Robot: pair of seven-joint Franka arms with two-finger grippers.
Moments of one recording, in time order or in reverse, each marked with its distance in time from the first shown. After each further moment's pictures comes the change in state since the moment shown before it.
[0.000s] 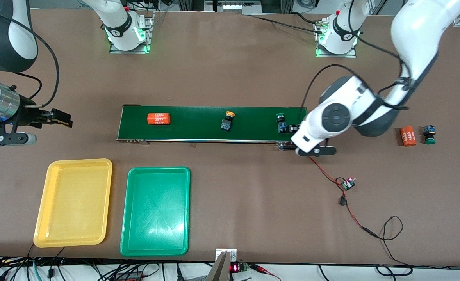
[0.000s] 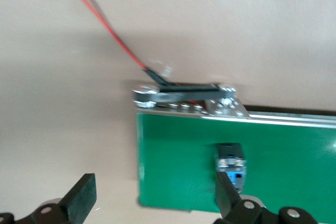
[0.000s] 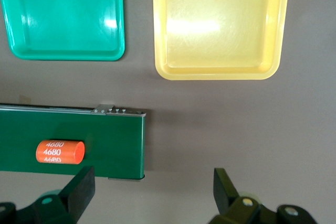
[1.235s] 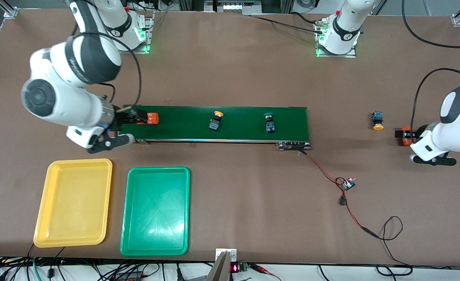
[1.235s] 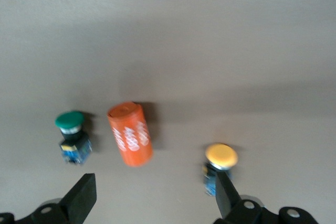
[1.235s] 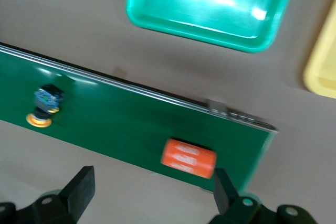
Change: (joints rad) left arm 0.588 0.043 0.029 -0.093 0.340 -0.025 0.643; right arm 0.276 0.147 0.014 0.000 0.202 0.074 0.036
